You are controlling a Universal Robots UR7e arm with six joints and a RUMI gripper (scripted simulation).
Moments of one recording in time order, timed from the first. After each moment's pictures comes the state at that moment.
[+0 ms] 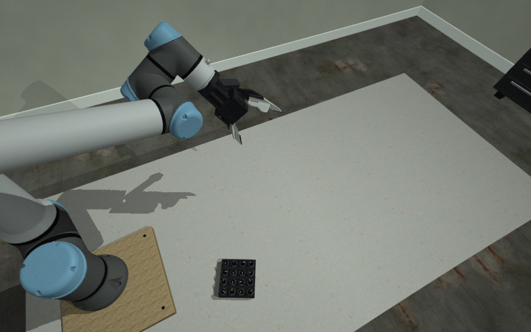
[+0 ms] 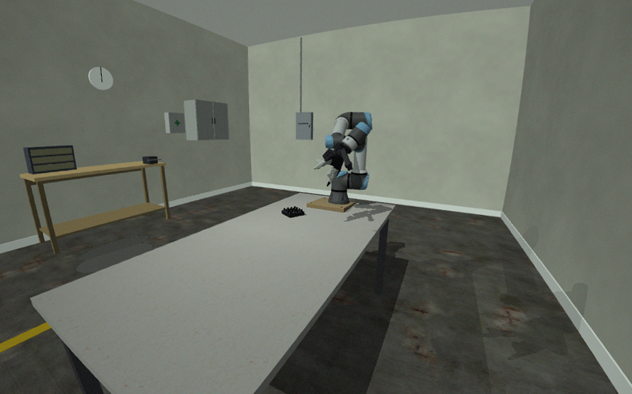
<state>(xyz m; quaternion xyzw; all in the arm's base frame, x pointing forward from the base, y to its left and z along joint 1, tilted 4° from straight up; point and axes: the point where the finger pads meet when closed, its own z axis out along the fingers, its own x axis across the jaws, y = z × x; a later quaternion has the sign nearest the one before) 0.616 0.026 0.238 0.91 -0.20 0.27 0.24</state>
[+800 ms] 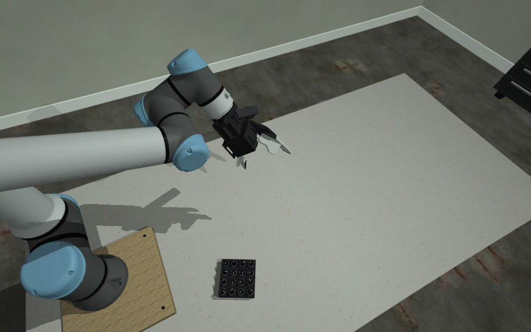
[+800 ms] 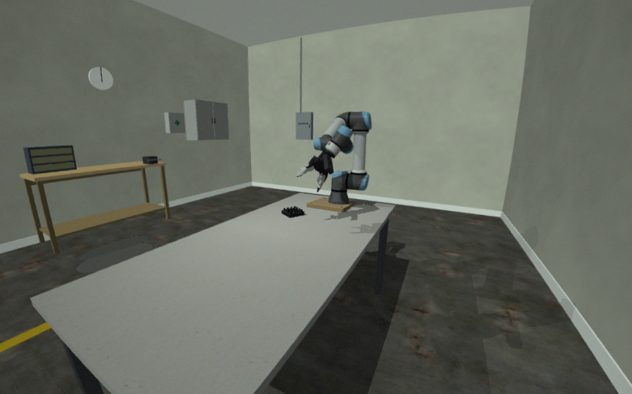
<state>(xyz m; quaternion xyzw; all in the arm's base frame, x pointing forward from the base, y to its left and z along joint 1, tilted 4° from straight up) 0.578 -0.056 0.195 0.89 -0.34 0.22 0.21</state>
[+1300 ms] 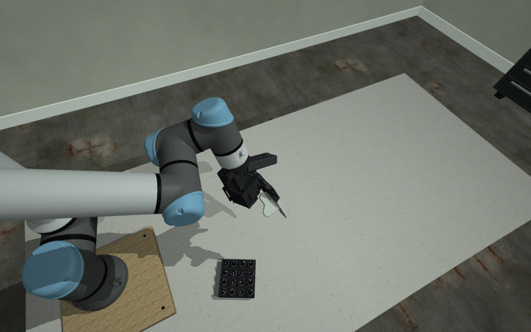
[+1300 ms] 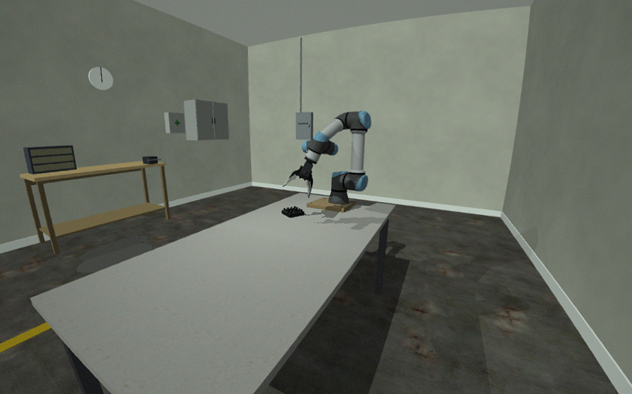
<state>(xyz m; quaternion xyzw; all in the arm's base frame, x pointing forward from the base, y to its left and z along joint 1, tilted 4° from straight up) 0.496 -0.151 0.133 0.80 -0.56 0.14 0.15</state>
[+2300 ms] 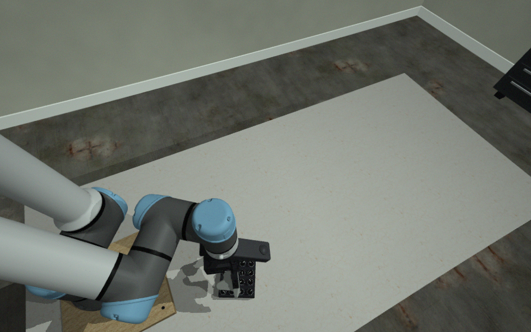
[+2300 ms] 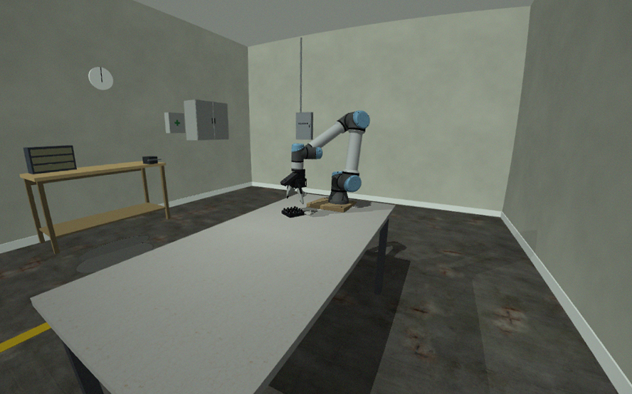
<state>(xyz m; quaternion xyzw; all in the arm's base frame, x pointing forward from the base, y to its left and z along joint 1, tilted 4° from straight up) 0.340 -0.217 0.049 0.50 -0.86 0.00 0.04</state>
